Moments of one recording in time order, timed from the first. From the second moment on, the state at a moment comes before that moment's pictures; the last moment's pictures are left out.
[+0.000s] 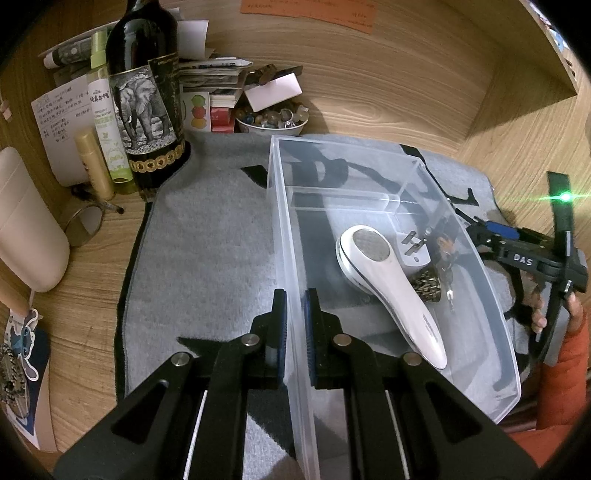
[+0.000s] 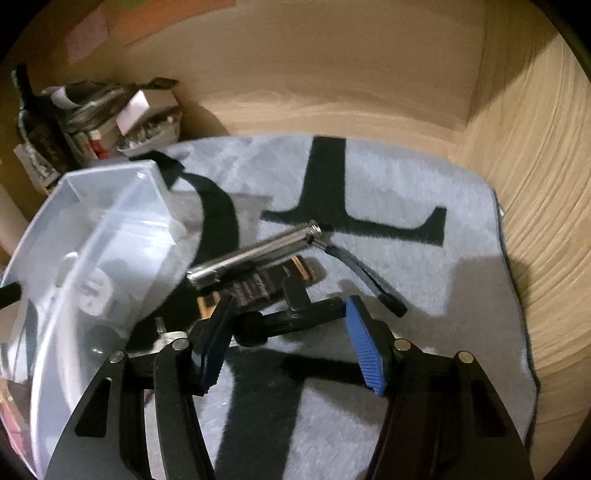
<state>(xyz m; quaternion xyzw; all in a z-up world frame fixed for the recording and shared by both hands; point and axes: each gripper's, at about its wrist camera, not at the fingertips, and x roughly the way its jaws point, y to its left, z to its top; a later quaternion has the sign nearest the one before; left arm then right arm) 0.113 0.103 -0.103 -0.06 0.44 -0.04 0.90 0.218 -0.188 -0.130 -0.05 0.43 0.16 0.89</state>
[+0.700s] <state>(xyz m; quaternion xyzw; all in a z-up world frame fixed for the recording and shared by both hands) 0.111 0.102 -0.100 -0.07 0.43 -0.04 0.90 0.160 -0.126 -0.059 -0.08 0.31 0.27 0.91</state>
